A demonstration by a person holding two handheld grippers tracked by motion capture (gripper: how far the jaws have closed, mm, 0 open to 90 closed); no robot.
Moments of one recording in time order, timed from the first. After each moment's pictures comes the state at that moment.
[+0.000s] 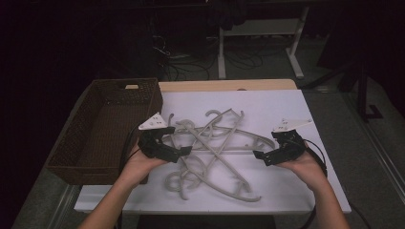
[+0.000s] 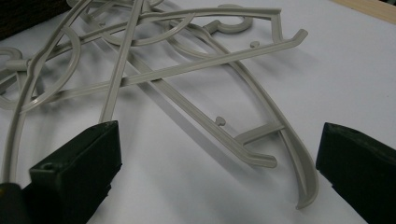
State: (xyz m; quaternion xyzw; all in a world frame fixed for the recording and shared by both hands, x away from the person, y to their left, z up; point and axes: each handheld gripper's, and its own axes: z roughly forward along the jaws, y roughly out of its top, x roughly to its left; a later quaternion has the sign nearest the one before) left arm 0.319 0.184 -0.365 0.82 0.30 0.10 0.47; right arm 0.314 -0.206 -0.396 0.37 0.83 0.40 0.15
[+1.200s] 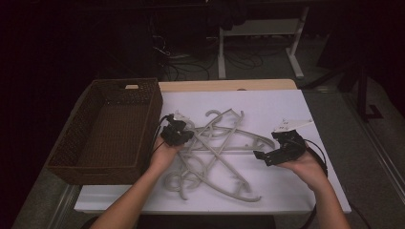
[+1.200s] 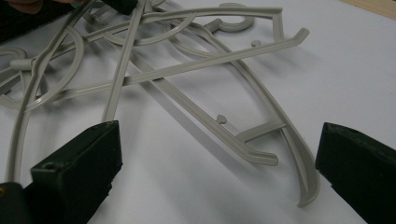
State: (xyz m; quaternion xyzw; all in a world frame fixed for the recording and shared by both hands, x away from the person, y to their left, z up) left arm 0.394 0.147 -0.426 0.84 0.39 0.14 0.34; right arm 0.314 -0.208 -0.396 0.37 0.82 0.40 0.14
